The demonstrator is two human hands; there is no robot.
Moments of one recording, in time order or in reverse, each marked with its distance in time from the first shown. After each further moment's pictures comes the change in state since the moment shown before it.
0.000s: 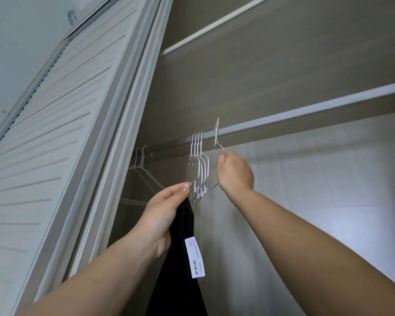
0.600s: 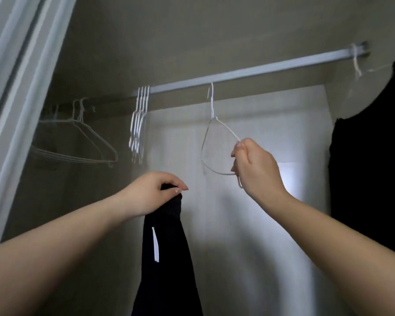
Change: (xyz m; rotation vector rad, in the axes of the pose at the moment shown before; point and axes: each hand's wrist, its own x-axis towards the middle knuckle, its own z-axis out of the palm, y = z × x) left_hand -0.005 -0.049 0.035 1.047 -0.514 0.342; right_hand -0.086 0.088 -0.138 -0.037 -0.039 -0.028
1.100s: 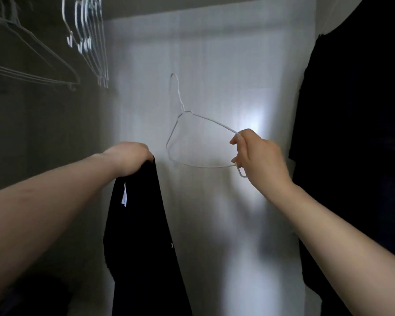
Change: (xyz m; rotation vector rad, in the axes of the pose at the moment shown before) left_hand -0.023 -0.049 0.100 0.853 -0.472 0.026; right_hand -0.128 0.073 -0.048 -0.263 -0.236 0.140
